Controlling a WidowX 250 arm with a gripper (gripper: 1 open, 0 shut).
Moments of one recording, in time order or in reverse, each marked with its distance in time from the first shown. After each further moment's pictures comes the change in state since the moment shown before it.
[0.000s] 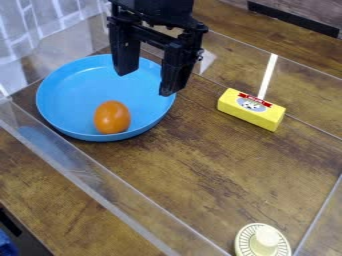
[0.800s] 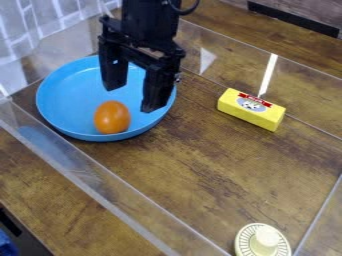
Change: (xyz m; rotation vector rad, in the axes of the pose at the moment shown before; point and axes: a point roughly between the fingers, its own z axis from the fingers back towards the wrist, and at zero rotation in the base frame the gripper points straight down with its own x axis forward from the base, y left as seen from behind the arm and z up) arm -0.003 0.021 -0.027 0.017 0.037 -0.061
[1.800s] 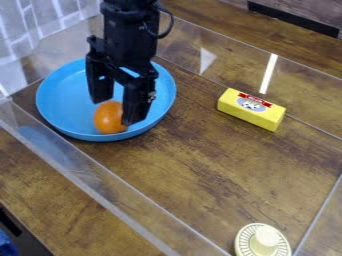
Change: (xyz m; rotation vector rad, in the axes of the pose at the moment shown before) arm 0.003 0.025 -0.033 0.006 -0.008 -0.064
